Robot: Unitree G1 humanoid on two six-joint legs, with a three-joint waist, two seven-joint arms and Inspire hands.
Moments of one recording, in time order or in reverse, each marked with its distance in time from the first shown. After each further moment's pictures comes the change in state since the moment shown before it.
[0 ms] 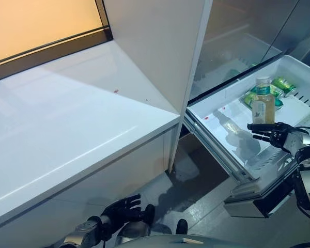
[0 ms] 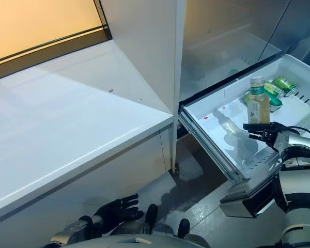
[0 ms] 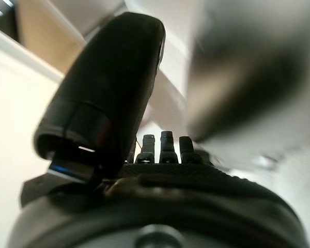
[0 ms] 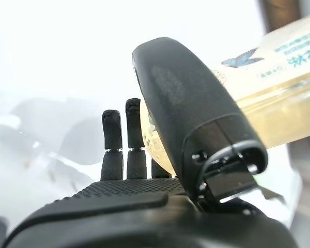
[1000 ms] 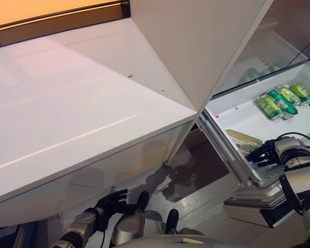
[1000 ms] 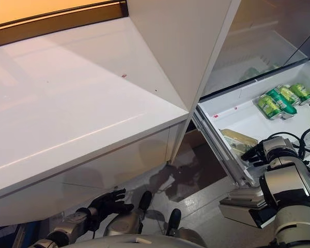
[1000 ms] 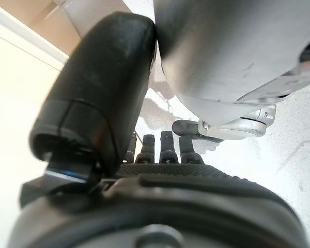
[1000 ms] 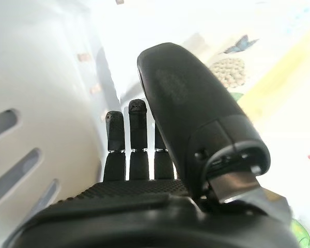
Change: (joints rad) left arm -0.087 -0.014 0.070 0.122 0.177 -0.046 0.036; right arm -0.019 0.083 0.132 0.076 -0.478 0.123 0.215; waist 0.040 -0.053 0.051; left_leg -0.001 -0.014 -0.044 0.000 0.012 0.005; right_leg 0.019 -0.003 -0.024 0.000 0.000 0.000
